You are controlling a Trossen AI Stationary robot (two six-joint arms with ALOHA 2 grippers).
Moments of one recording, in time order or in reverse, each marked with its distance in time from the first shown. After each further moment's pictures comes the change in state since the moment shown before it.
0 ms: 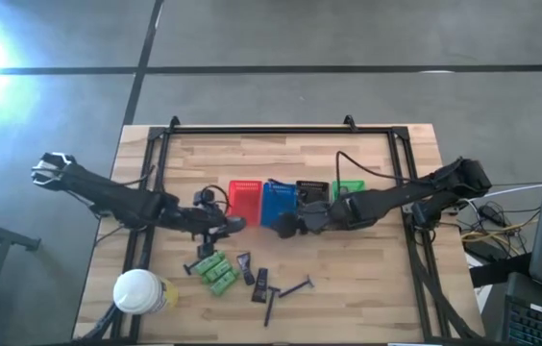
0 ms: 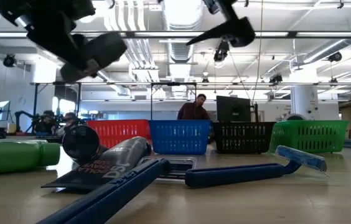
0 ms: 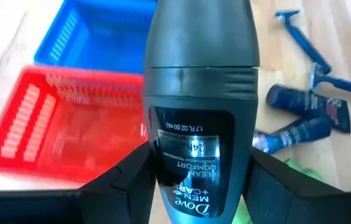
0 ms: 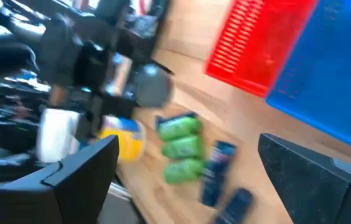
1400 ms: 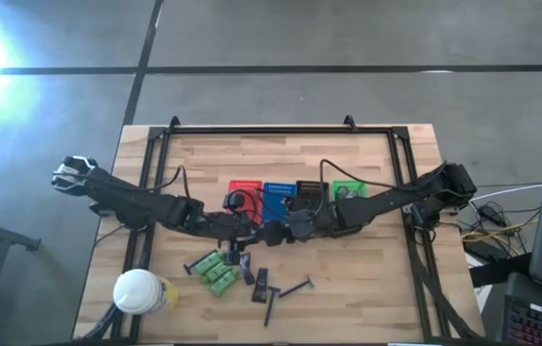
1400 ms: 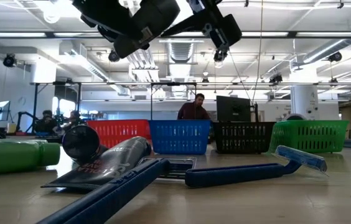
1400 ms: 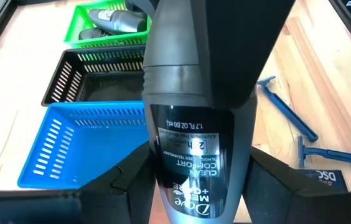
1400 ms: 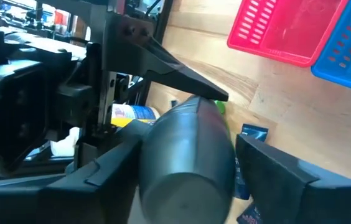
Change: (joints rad) left arm 0.001 0.270 0.254 0.154 -0.015 0.183; right arm 0.019 0.128 0.096 0.036 -0.055 0.072
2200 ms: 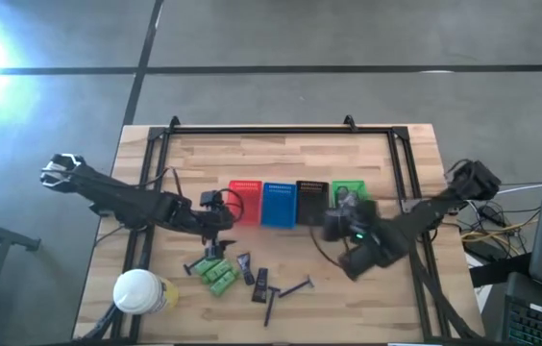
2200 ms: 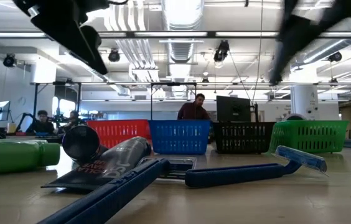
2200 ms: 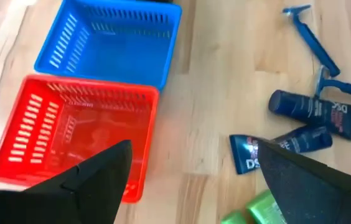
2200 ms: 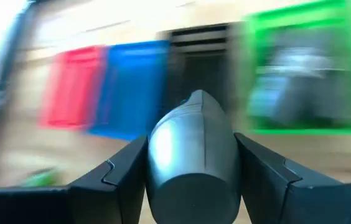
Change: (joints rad) left arm -0.005 -0.146 -0.094 -0.285 -0.003 -0.215; right arm 0.293 -0.173 0.004 -1.194 0.451 0.777
